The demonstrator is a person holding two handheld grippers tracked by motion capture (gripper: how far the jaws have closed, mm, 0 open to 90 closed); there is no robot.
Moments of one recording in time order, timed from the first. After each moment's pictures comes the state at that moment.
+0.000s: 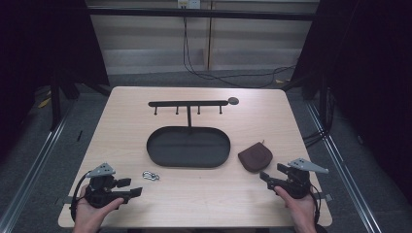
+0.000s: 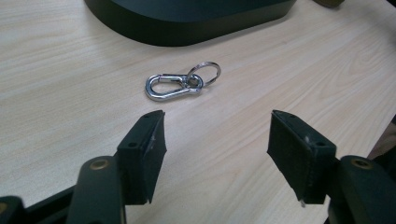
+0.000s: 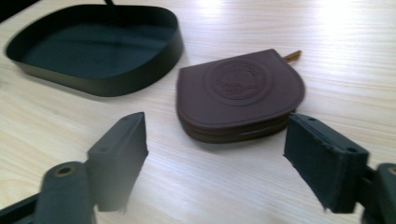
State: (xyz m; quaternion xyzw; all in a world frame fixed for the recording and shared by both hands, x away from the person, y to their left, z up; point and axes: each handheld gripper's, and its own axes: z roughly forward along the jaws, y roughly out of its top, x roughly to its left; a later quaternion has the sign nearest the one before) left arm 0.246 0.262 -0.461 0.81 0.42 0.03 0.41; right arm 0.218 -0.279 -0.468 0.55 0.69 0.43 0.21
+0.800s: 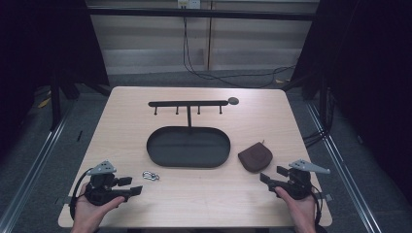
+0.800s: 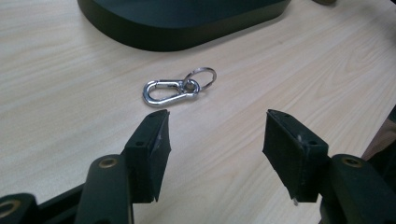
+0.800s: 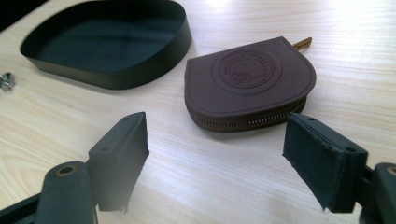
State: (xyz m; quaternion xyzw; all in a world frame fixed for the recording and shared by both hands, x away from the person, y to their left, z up) left arm 0.251 0.258 -0.450 0.82 0.41 0.03 0.40; right arm 0.215 -0.279 -0.468 0.55 0.69 0.43 0.18
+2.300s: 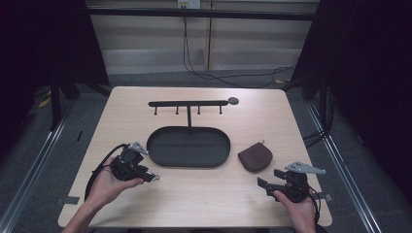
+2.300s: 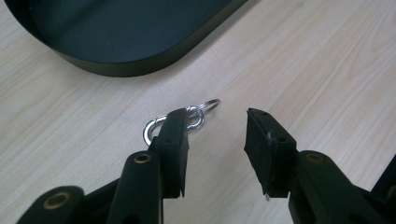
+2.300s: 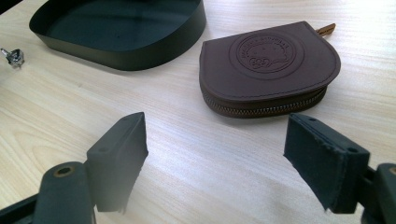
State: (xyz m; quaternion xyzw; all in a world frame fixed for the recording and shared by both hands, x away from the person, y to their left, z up) left arm 0.306 0.197 -0.426 0.92 0.32 0.01 0.24; right arm 0.211 -0.274 -0.470 0.54 0.72 0.42 0.16
